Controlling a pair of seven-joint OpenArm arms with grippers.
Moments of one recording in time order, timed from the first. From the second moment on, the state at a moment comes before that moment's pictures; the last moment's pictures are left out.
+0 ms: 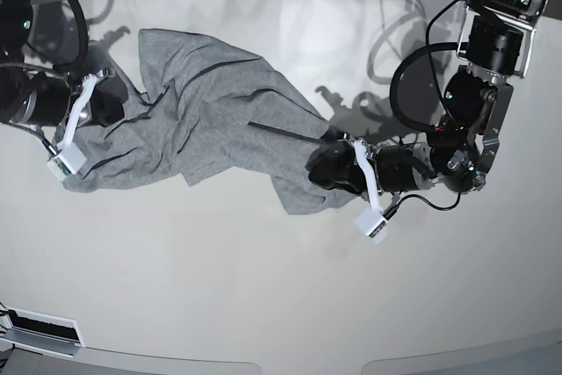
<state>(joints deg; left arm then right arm) -14.4 -19.5 15.9 68.0 -46.1 -43.7 44.0 -10.5 21.7 17.1 99.2 44.8 40.4 -73.2</state>
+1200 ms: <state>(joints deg) -14.0 -20.7 15.8 68.0 -47.7 -43.7 44.5 -15.0 22.9 0.9 95.0 -3.7 21.2 -51.0</state>
